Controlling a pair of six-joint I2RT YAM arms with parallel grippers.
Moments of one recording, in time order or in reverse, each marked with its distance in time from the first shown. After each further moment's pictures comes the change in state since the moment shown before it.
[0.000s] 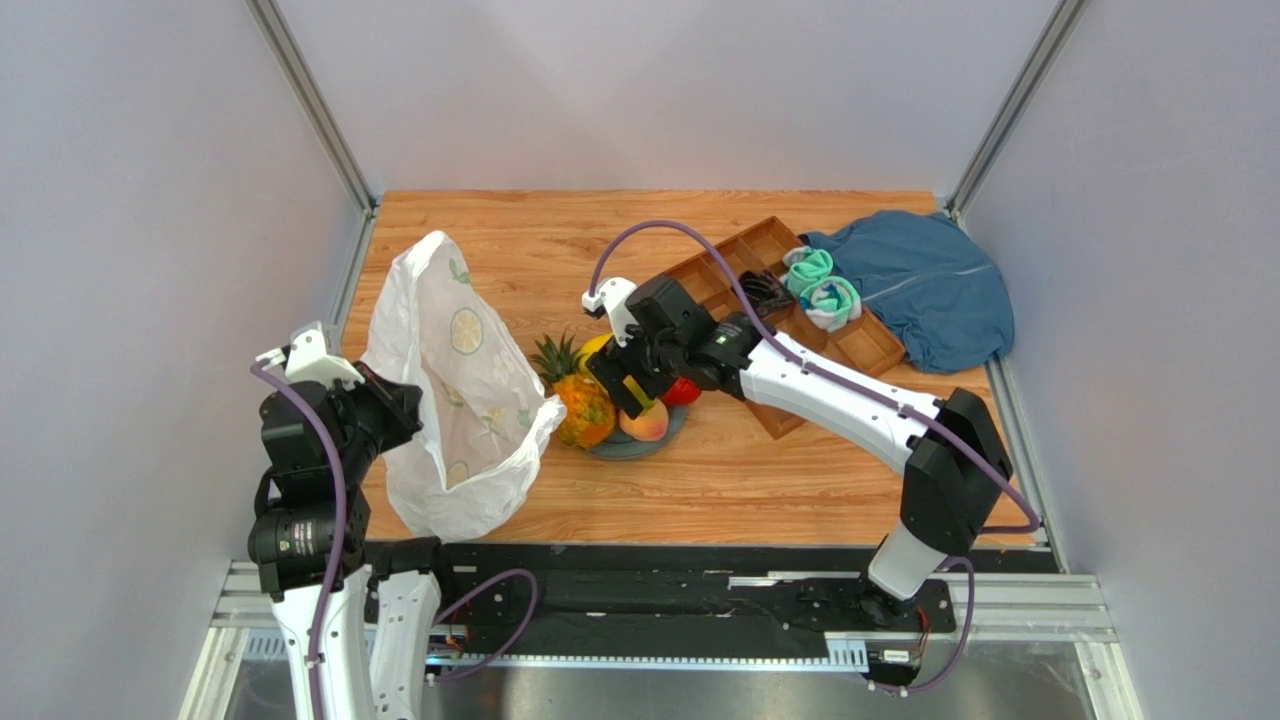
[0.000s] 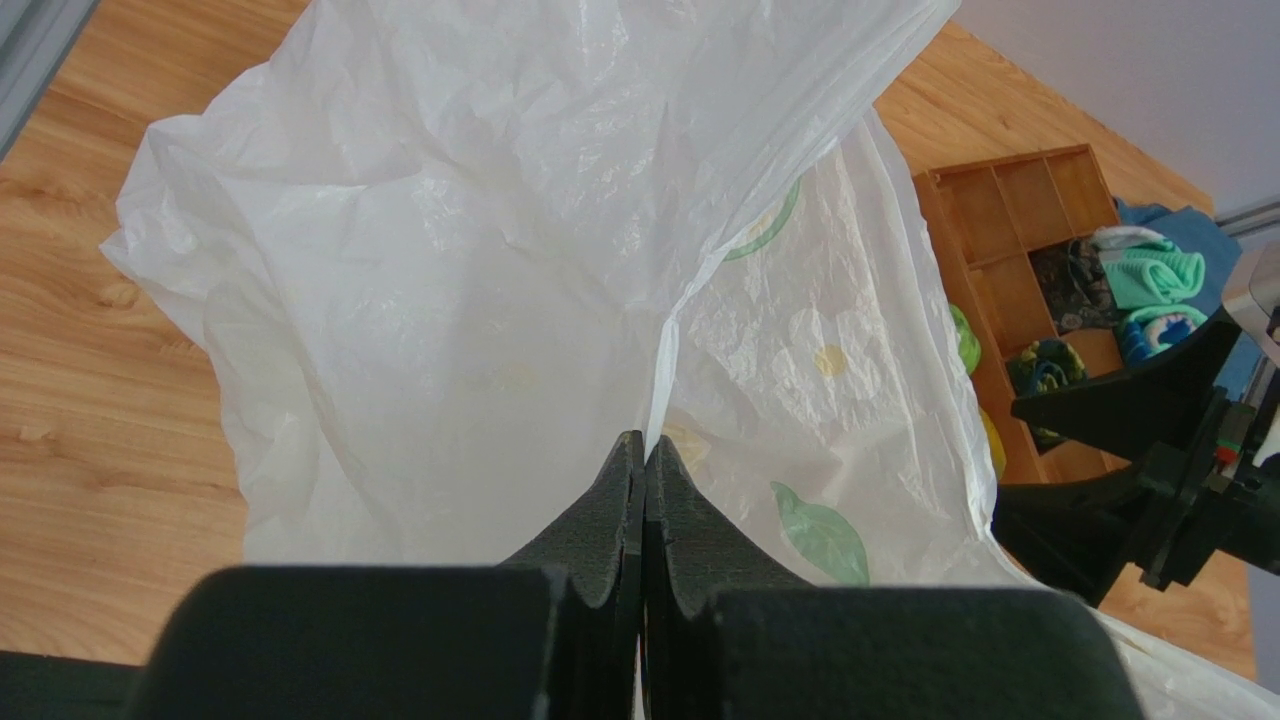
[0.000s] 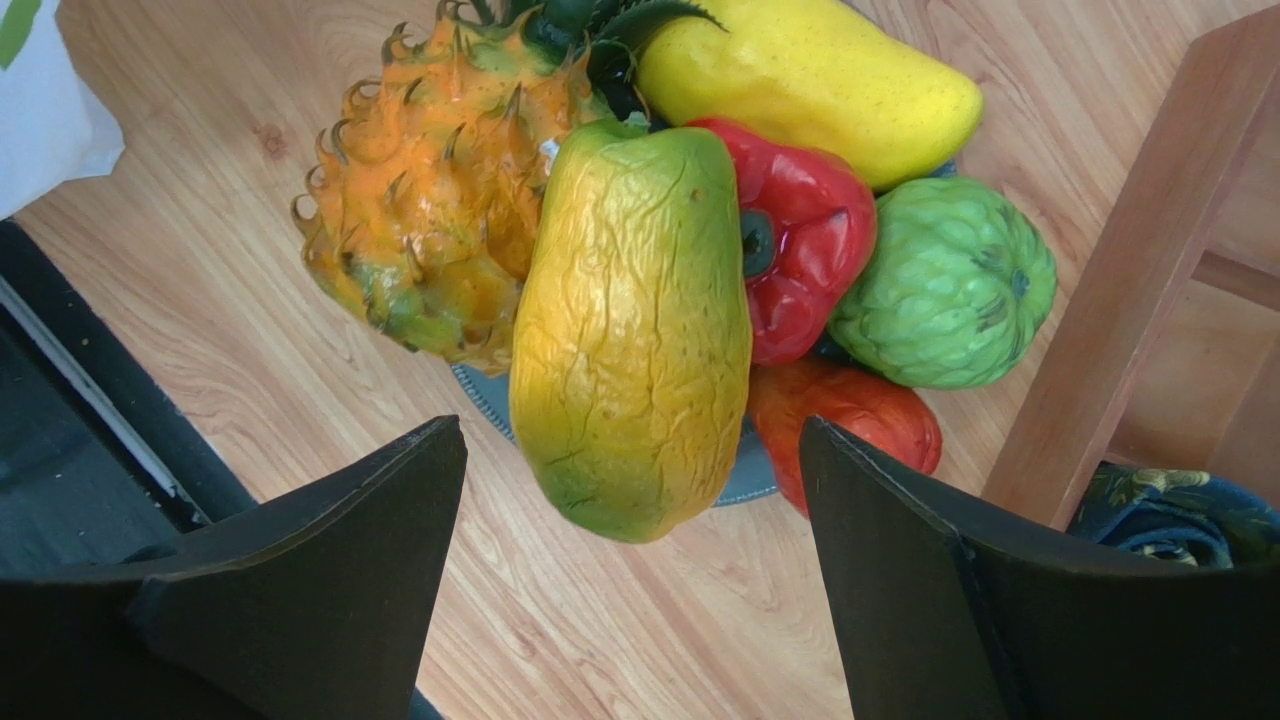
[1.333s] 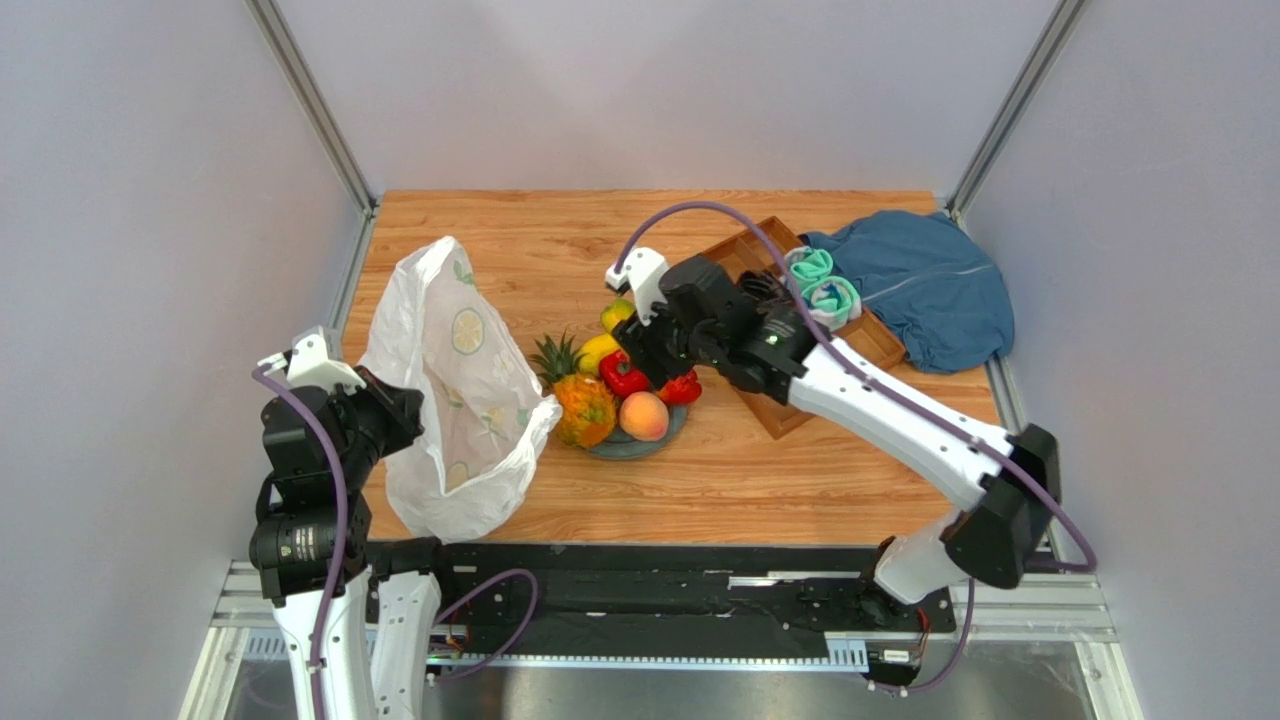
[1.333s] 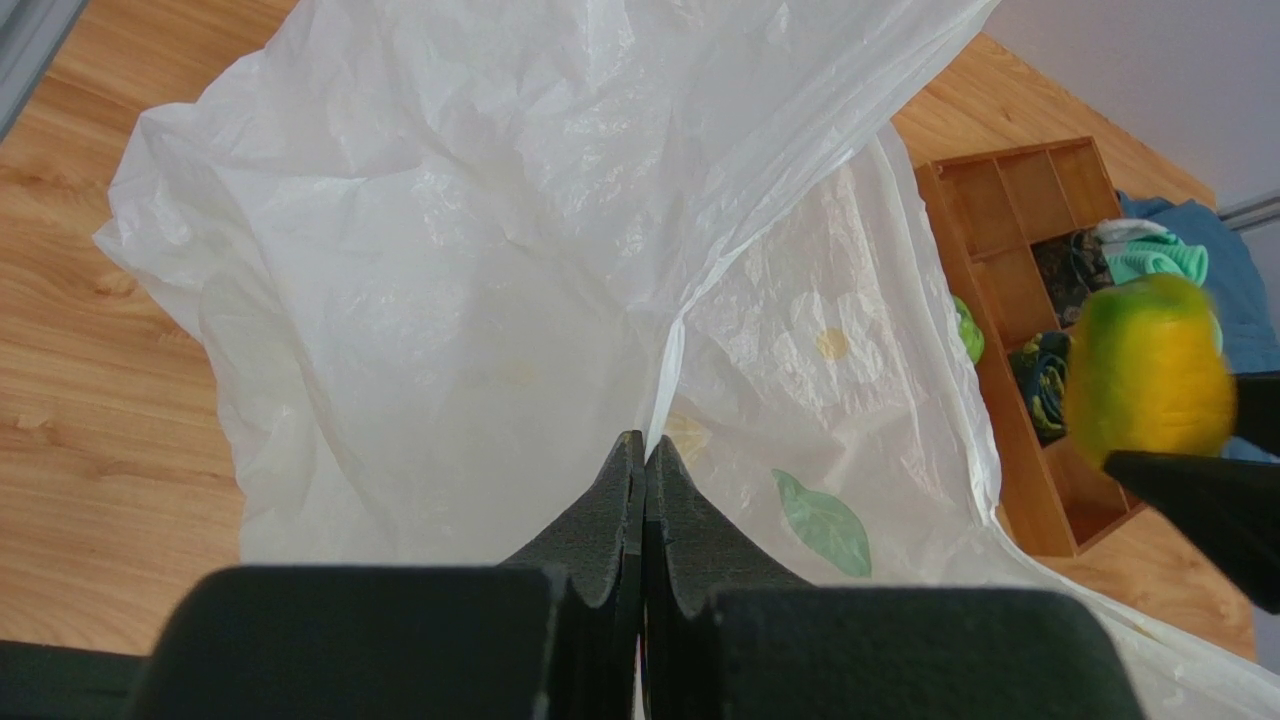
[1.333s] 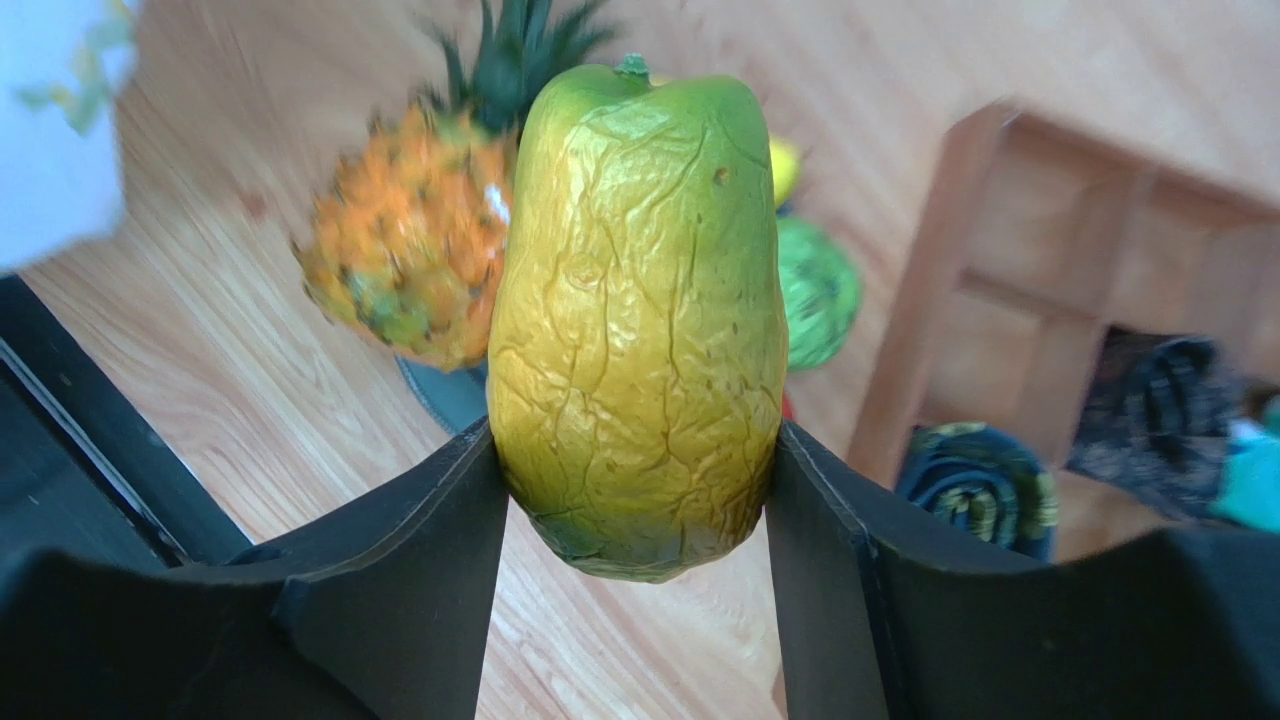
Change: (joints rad) left arm 0.000 -0.019 -0.010 -0.013 0.003 -0.002; right arm 0.000 -0.109 0.035 -0.051 0.091 -0.060
